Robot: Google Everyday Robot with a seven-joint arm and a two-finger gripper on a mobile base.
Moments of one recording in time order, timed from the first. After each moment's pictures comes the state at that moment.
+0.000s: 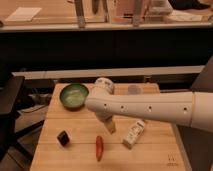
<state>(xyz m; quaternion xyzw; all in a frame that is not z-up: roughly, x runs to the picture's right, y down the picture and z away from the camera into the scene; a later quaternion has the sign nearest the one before) -0.005 0.160 0.714 -0.26 -0.05 -0.27 0.92</state>
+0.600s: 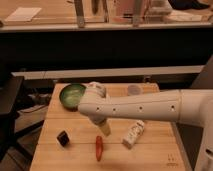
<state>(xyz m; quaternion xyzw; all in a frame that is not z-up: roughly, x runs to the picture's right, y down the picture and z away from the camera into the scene) -0.035 0.175 0.724 -0.26 -0.06 -0.29 0.92</state>
